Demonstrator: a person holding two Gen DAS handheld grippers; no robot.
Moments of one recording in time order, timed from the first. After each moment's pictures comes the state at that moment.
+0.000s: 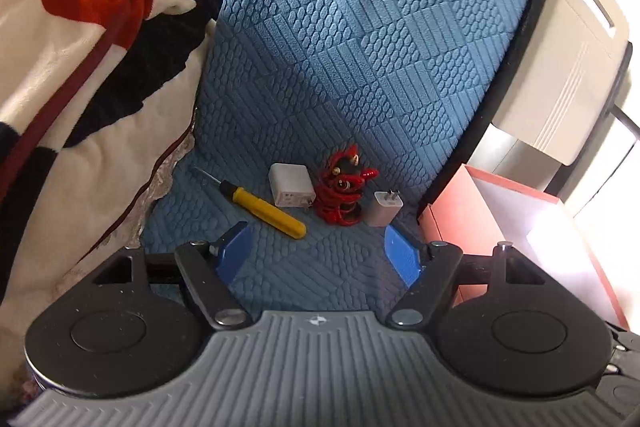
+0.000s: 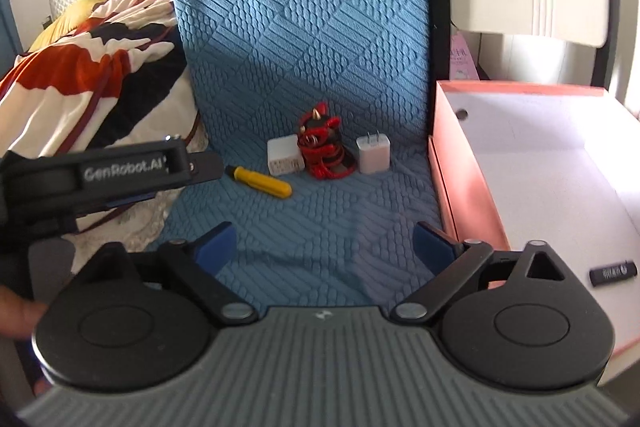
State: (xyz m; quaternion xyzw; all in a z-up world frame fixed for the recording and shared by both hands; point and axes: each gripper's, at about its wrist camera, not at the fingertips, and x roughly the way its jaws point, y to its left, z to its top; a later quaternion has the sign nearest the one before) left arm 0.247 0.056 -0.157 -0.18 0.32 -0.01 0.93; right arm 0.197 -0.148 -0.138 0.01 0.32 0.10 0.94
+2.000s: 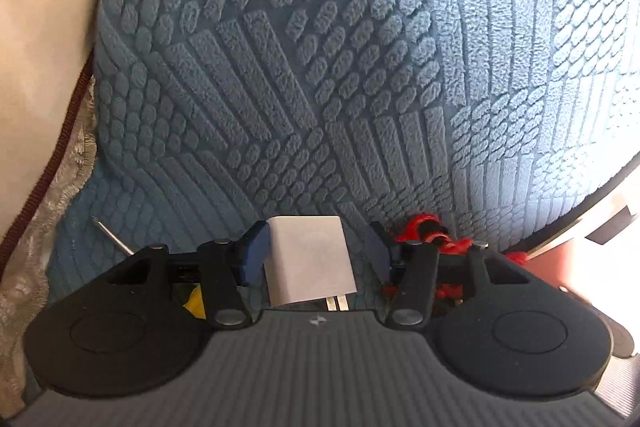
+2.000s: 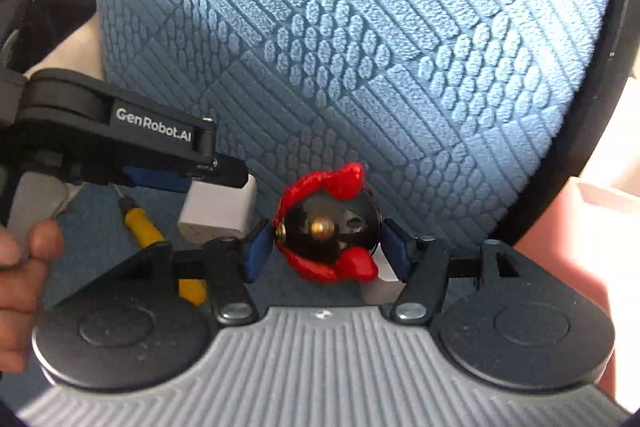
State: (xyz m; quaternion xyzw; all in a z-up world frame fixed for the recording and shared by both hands) left arm 0.484 0.118 -0.255 -0.25 0.43 -0.05 0.87; right arm 0.400 -0.120 -0.209 -0.11 0.35 0.13 0.92
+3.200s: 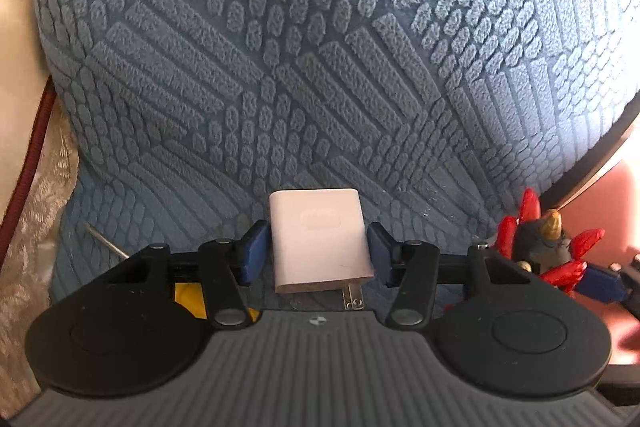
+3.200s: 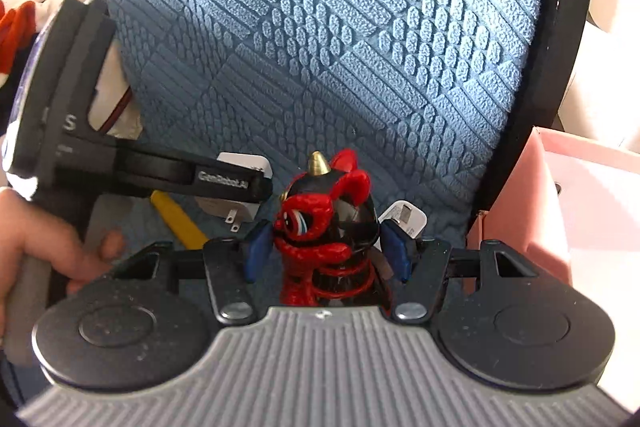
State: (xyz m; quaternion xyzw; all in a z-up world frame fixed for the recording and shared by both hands) left arm 0.514 -0.007 -0.286 -0.12 0.46 -0.04 0.88; right arm 0.382 -0.159 -0.198 -0.06 0.38 0.16 0.91
